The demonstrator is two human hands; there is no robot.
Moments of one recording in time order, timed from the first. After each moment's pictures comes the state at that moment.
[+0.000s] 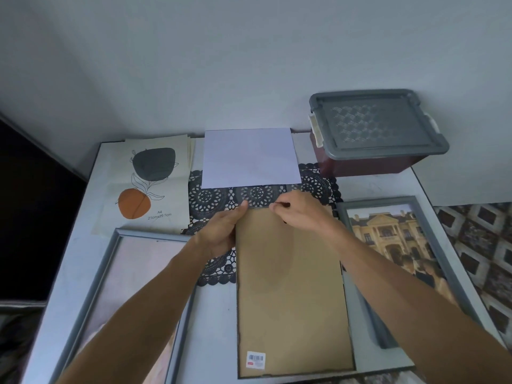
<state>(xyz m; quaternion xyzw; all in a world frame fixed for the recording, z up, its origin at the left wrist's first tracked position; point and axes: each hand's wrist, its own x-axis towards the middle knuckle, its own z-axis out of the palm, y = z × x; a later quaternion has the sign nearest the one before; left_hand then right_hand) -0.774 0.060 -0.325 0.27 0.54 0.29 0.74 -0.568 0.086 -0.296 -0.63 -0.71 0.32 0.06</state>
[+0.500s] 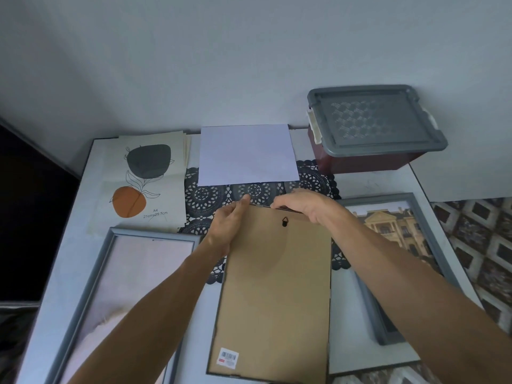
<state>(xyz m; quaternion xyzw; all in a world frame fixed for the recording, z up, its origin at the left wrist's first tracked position) -0.755 0.061 -0.335 0.33 0.60 0.36 0.63 -0.570 0.110 -0.297 -0.70 -0.43 0.57 0.06</state>
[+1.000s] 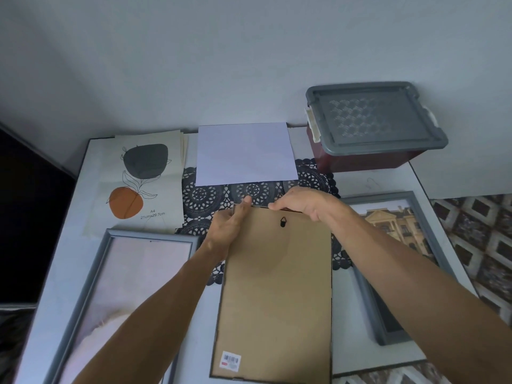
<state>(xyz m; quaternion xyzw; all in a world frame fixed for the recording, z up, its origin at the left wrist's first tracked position) -0.756 0.055 -0.337 0.36 0.61 0.33 0.62 -0.567 0.116 -0.299 -0.68 -0.46 0.58 0.03</state>
